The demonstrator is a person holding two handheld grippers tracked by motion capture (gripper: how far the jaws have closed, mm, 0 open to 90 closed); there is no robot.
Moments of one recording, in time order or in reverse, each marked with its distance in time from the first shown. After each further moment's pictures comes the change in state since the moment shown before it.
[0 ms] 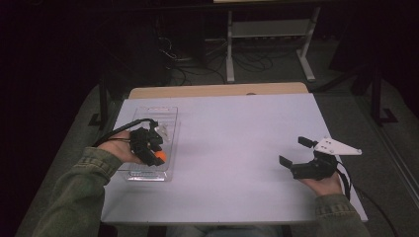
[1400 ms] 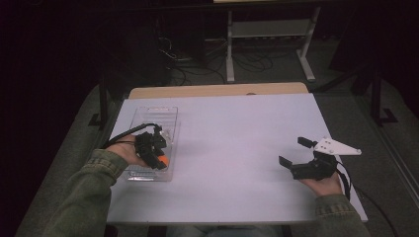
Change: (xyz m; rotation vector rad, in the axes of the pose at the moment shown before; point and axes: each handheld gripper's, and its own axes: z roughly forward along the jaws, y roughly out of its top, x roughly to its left) left arm 0.010 -0.004 0.034 0.025 -0.051 -0.016; right arm 0.000 0.000 0.000 0.006 0.004 0.000
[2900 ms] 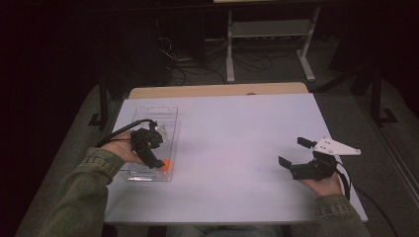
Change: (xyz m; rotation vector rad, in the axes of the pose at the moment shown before) left arm 0.000 -0.003 -0.022 -0.040 0.055 -0.049; right arm 0.001 0.000 0.000 0.004 0.004 -0.002
